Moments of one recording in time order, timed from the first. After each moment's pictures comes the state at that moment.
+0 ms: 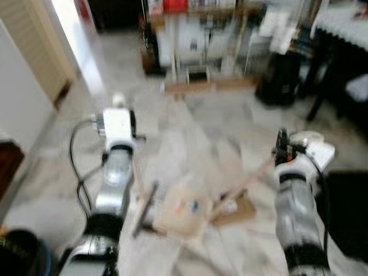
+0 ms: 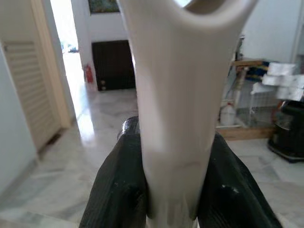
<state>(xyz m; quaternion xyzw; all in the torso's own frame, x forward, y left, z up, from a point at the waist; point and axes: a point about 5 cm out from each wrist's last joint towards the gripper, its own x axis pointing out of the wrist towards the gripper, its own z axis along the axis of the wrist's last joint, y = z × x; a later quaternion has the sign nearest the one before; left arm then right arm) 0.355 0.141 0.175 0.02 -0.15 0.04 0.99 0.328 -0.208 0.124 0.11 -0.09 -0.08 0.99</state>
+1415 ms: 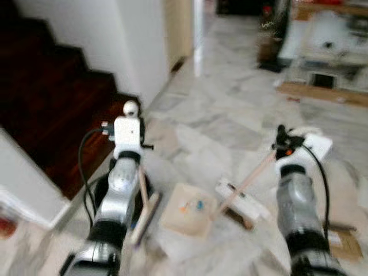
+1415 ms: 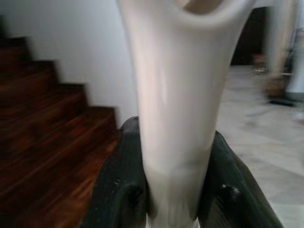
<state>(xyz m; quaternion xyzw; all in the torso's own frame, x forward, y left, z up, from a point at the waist) 0.349 0.143 0.158 0.04 -0.13 0.02 0.99 0.343 -0.208 0.125 0.09 -0.09 -0.08 0.99</state>
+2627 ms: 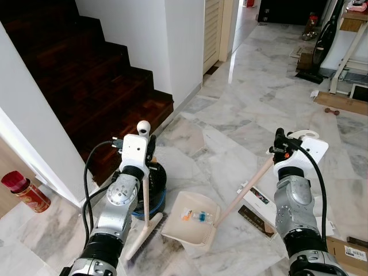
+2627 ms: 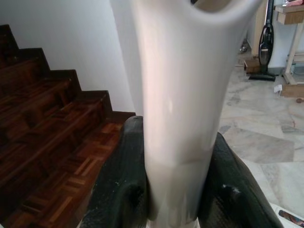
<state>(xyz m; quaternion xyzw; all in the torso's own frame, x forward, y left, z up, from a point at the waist) 0.333 0.128 0.133 0.05 -0.09 -0.09 0.99 0.340 -0.217 0.116 0.10 -0.07 -0.10 0.99</state>
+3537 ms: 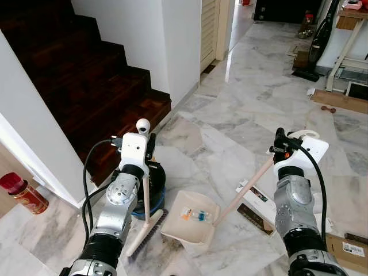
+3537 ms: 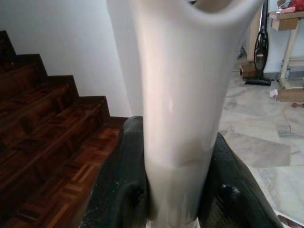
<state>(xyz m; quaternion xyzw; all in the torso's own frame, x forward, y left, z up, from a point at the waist) 0.332 0.127 0.138 0.05 -0.10 -0.09 0.99 0.341 -0.216 0.116 0.10 -0.08 -0.10 0.99</state>
